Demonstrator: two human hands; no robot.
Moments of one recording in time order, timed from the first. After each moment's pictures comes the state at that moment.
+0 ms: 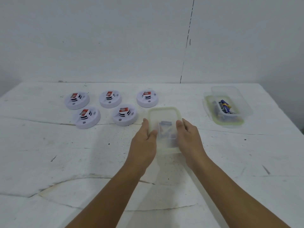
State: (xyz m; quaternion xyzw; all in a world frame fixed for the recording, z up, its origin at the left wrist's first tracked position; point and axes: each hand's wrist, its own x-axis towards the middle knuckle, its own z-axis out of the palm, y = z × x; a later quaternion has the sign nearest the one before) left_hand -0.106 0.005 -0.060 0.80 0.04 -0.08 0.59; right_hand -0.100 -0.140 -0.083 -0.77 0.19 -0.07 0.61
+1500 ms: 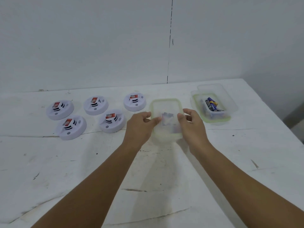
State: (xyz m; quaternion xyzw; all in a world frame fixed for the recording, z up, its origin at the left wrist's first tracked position) left_hand -0.029 -0.021 -0.065 0.84 -0.02 -0.07 0.54; right_hand -0.075 -0.190 -0.078 -0.73 0.23 -0.15 0.63
